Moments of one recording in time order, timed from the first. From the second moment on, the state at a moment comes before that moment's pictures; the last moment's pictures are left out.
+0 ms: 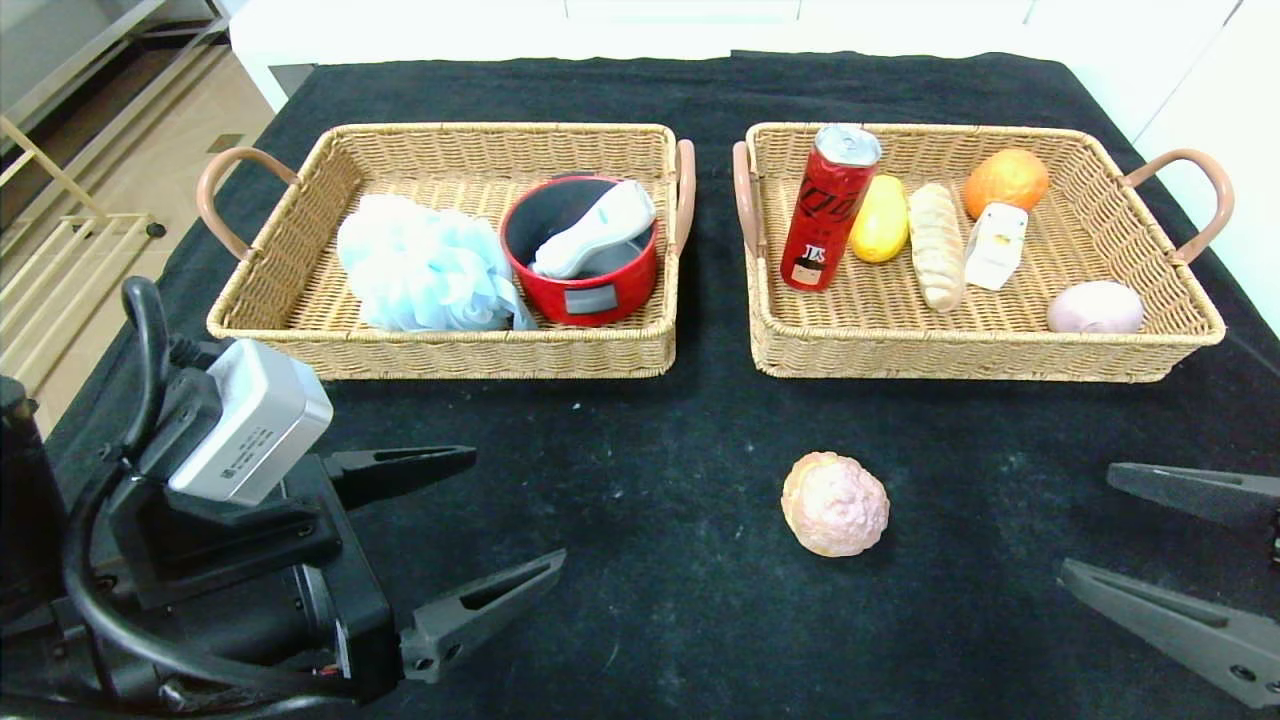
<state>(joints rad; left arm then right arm) -0.55 1.23 -0.55 -0.47 -0.24 0.16 0.26 1.04 -0.49 -0.36 0.47 -0.08</state>
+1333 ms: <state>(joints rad) -0.47 1.22 -0.55 -0.48 -0.24 0.16 0.92 1.58 -1.27 0.46 -0.58 0.59</state>
